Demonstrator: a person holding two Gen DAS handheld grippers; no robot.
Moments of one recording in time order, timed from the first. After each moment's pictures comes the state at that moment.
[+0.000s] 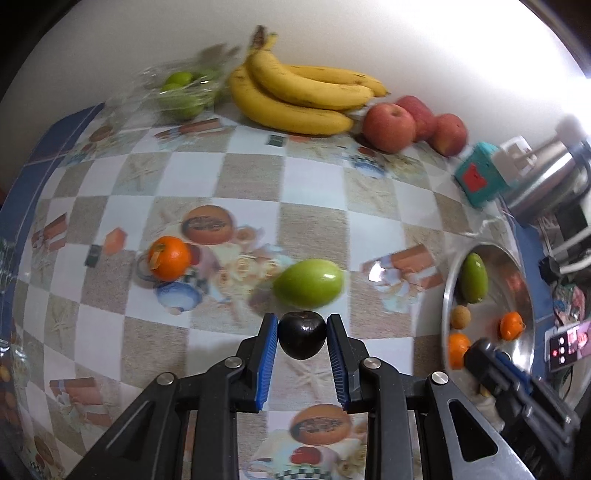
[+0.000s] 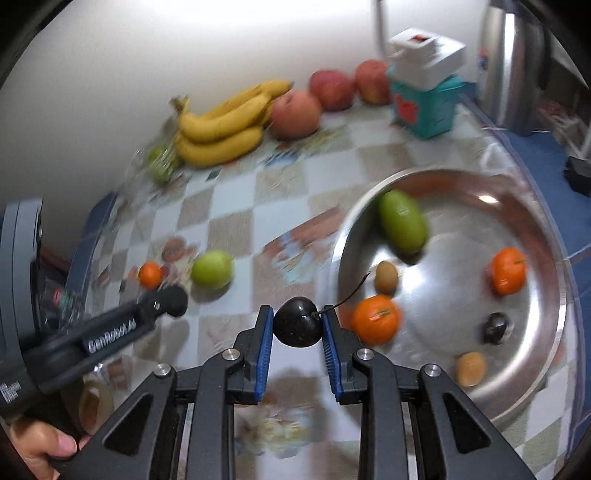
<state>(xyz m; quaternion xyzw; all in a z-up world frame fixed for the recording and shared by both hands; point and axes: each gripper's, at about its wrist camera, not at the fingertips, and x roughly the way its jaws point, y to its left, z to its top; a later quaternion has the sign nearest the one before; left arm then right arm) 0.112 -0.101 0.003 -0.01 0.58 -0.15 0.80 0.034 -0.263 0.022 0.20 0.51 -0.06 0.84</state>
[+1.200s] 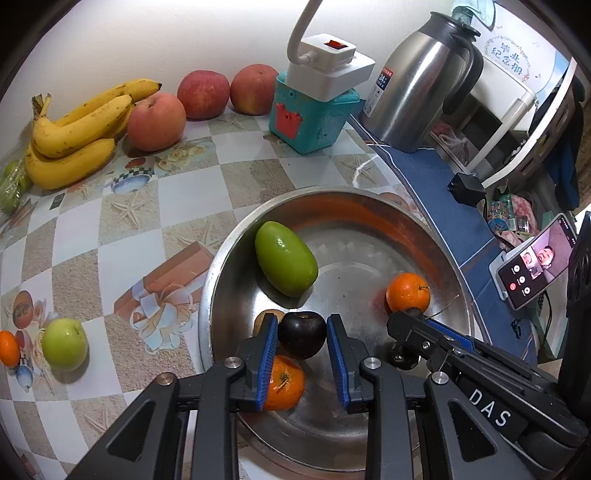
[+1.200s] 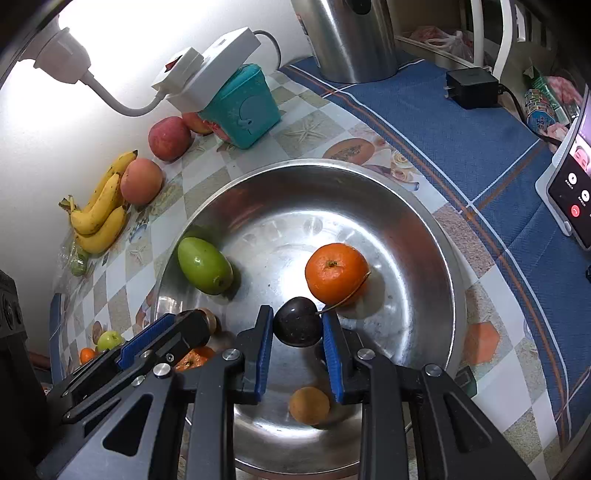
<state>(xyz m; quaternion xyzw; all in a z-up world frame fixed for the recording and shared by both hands) 0.073 -0.262 -0.014 0.07 0.54 -0.34 0.77 -0.009 -0.389 -0.014 0.31 0.48 -0.19 0.80</state>
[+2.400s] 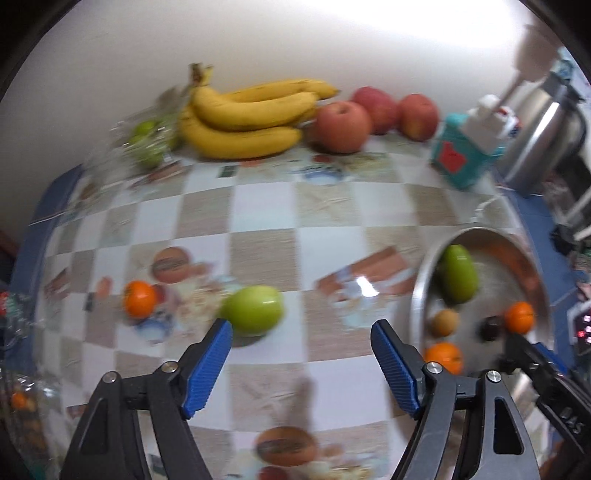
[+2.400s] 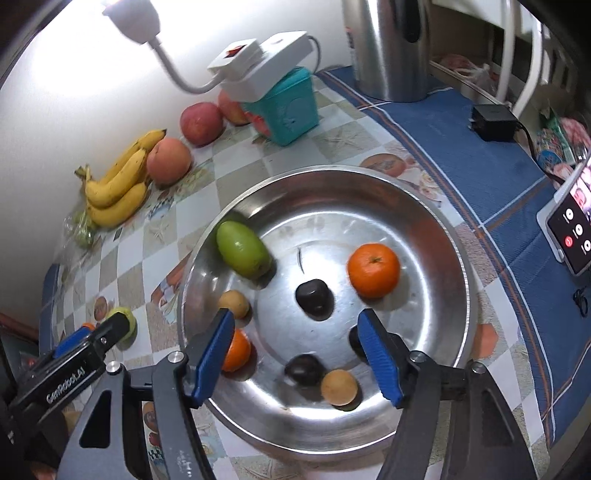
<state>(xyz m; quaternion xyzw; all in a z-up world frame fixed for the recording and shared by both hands) 0.107 -0.154 0.007 0.08 0.54 -0.13 0.83 0.002 -0.350 0.006 0.25 0.49 -0.18 0.81</state>
